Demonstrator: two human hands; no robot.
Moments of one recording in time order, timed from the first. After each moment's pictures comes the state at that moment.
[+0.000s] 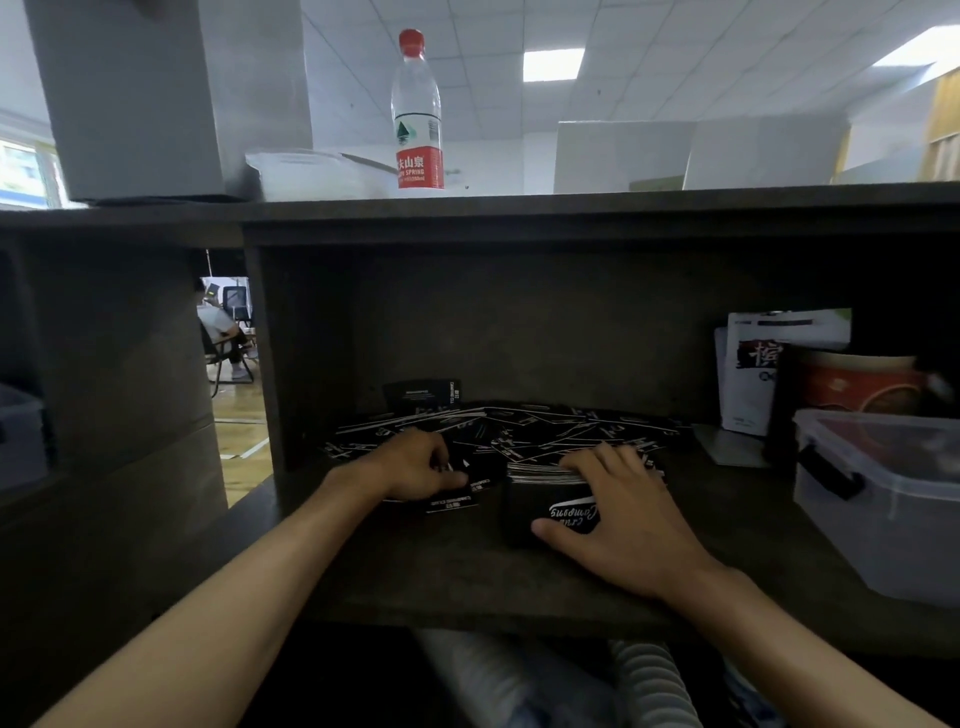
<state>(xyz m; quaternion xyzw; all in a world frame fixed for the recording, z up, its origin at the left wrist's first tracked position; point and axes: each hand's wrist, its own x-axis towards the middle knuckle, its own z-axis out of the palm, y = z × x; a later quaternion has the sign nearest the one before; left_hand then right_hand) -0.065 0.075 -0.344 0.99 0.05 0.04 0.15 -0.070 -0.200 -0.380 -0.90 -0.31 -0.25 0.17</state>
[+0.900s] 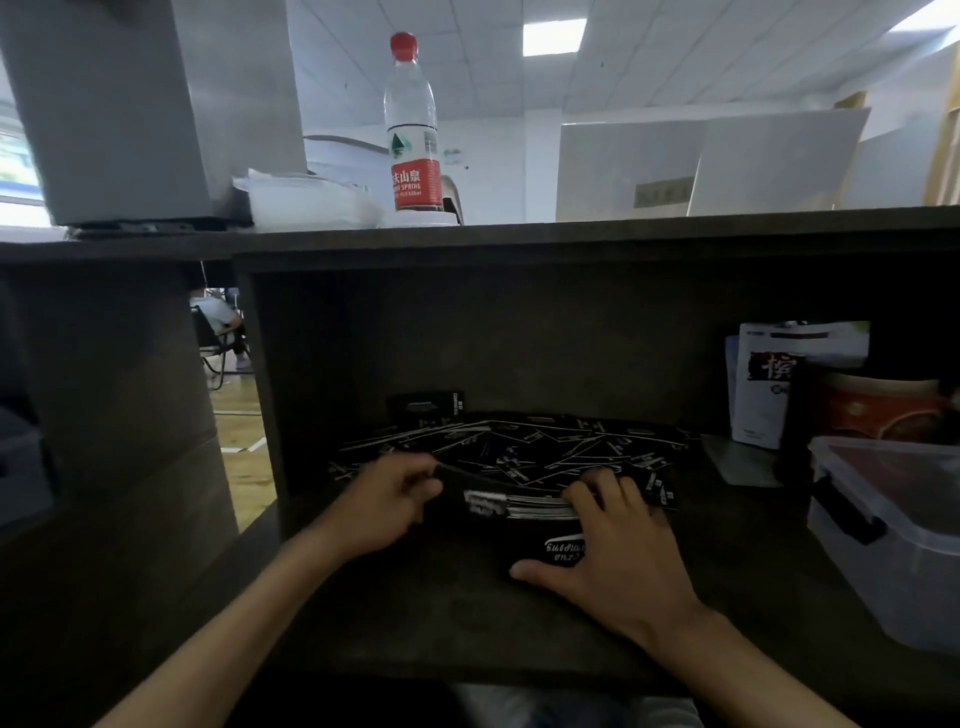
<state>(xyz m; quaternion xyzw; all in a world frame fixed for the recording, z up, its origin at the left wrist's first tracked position) -0.112 0.088 -0.338 0.93 -0.06 0.16 0.34 -0.075 -0.179 -0.375 -0.94 -0.24 -0.23 0.11</state>
